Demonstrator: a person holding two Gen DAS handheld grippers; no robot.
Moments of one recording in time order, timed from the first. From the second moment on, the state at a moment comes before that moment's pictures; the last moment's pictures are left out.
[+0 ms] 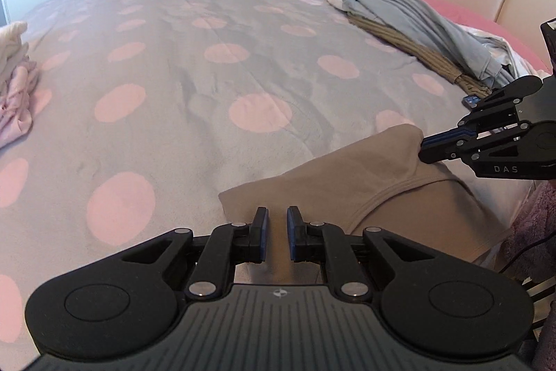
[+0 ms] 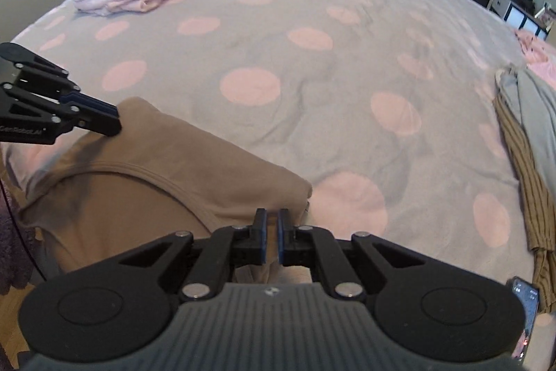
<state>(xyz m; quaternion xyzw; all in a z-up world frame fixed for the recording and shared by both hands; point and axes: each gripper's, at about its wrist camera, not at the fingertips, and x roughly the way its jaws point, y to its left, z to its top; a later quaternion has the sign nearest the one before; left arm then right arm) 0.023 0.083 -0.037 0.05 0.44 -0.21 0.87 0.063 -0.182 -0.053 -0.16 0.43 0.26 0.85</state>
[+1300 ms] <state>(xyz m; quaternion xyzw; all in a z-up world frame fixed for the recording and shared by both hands) 0.006 0.126 -0.078 -0.18 0.52 -0.18 0.81 0.054 -0.231 -0.092 0.08 0.56 0.26 0.79</state>
